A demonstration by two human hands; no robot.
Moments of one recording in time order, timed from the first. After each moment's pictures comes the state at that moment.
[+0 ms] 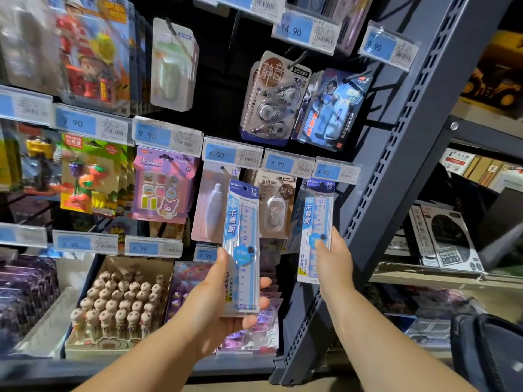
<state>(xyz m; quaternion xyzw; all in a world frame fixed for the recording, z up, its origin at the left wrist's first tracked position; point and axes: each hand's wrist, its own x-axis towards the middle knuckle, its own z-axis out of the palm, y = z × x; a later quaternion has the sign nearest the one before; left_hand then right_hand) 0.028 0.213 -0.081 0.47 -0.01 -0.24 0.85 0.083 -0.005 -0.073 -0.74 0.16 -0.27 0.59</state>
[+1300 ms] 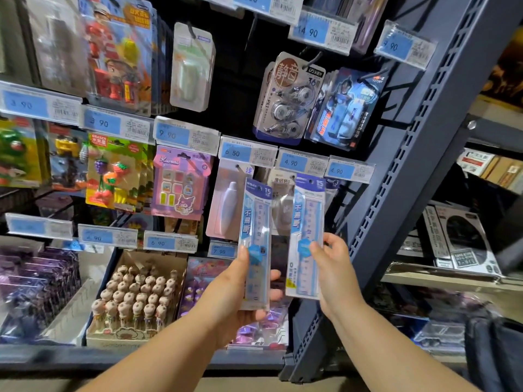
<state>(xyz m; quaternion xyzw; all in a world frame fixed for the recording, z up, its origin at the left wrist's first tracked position) 0.024 0.214 -0.078 0.52 -0.02 -0.21 0.83 0.039 0.043 -0.060 -0.69 0.07 -0.19 0.69</state>
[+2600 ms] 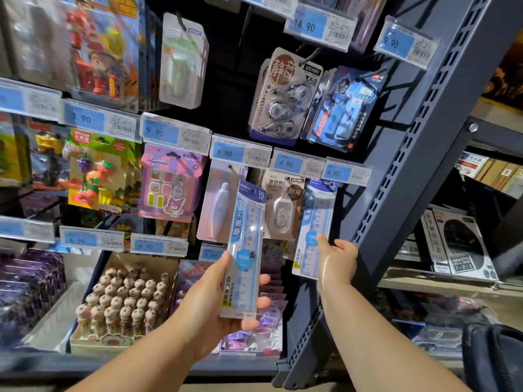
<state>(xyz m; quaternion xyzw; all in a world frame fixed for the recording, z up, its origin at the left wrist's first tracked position) 0.033 0.222 -0.085 0.45 -0.03 -0.24 0.86 0.104 0.003 -0.072 -0.68 0.29 -0.31 0.59</state>
